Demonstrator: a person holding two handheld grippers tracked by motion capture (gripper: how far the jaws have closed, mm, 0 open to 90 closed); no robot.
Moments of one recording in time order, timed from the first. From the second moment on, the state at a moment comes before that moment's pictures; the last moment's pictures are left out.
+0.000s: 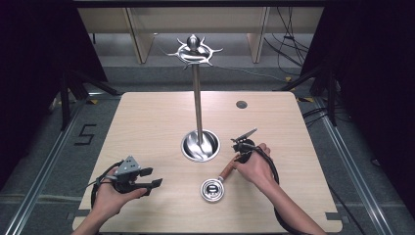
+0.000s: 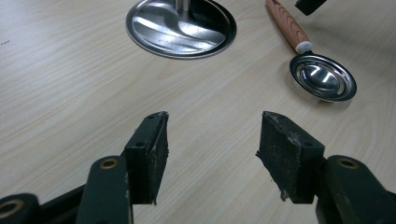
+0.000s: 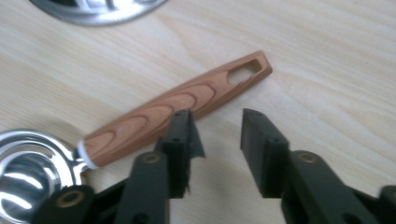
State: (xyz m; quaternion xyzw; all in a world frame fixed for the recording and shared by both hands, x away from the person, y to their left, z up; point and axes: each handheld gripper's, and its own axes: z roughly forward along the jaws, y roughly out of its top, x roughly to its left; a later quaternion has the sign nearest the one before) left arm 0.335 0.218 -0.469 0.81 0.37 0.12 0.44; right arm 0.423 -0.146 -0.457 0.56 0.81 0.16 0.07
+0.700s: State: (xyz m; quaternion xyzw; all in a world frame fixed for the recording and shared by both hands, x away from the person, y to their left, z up) left arm 0.334 0.224 -0.467 0.81 0.39 0.14 0.42; right arm 0.431 -0.130 -0.467 0.63 0.76 0.15 0.02
